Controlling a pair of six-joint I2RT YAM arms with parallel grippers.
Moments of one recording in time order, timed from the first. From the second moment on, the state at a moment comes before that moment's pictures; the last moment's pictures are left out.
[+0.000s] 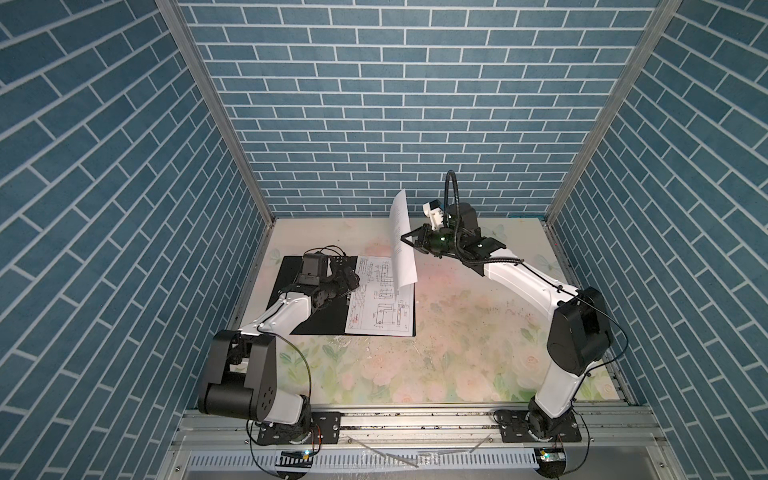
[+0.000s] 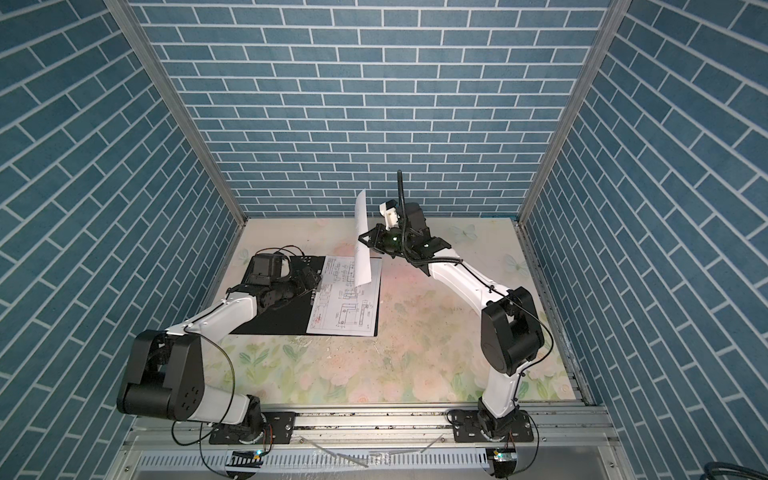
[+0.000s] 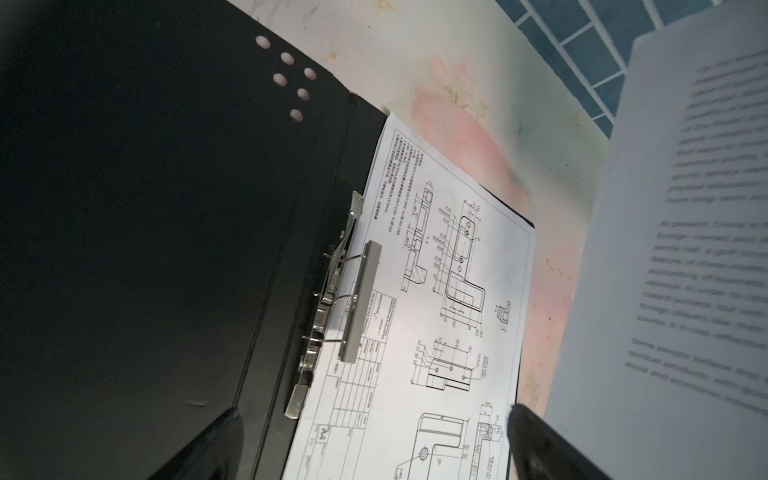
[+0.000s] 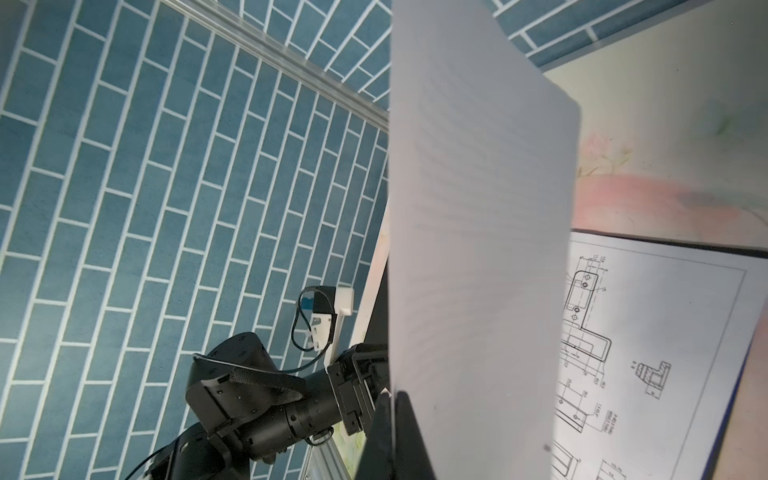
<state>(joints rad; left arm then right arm) -0.12 1.46 0.82 -0.19 0.25 -0.61 0.60 1.77 1.47 -0.10 -0.53 0.84</state>
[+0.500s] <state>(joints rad) -0.09 1.65 0.79 -0.02 0.37 -0.62 0.58 1.78 1.07 0.11 -0.44 0.94</state>
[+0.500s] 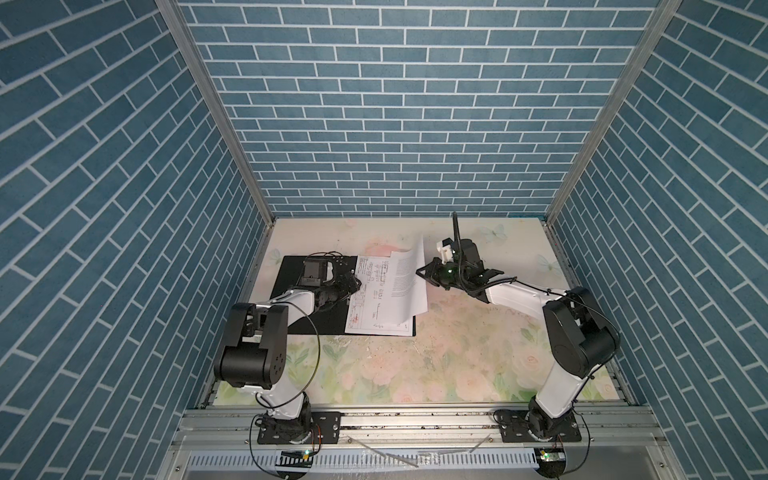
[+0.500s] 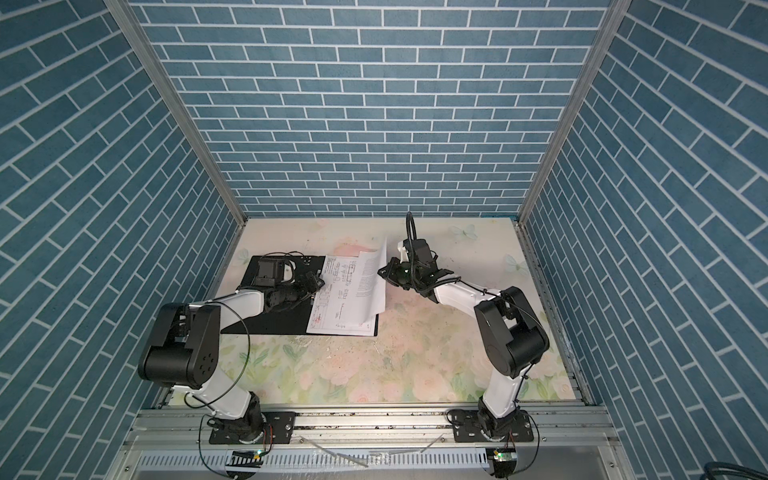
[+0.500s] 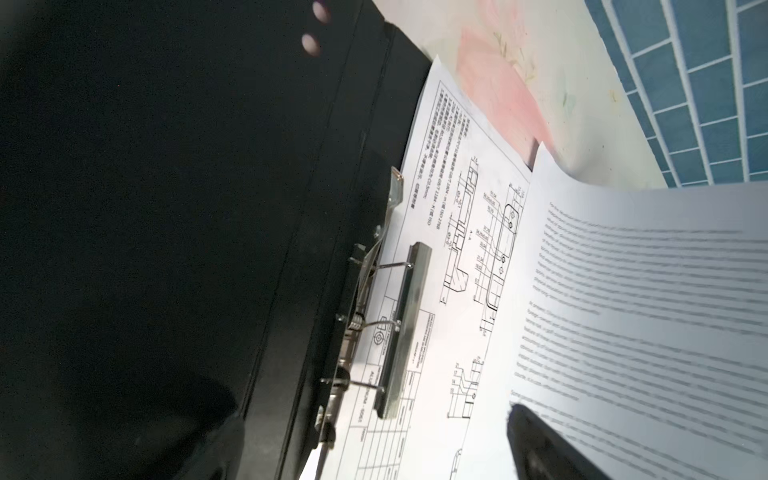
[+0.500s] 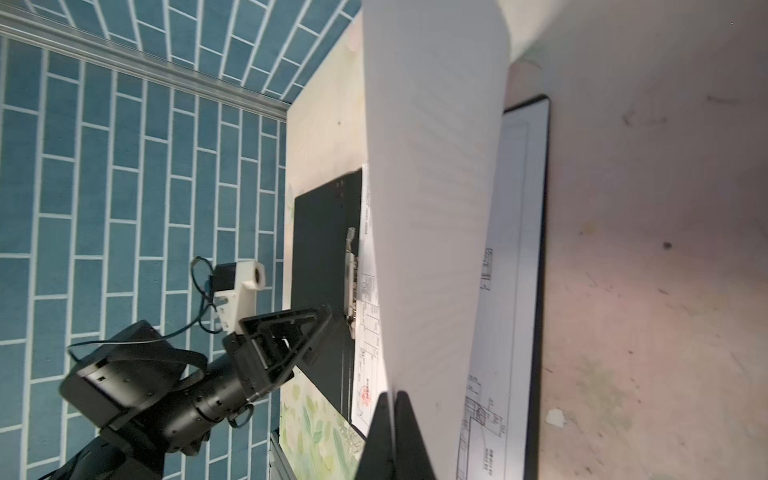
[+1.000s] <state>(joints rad) -0.09 1.67 0.77 0.07 0.43 -0.64 0.58 1.80 1.01 0.15 -0.43 0.94</state>
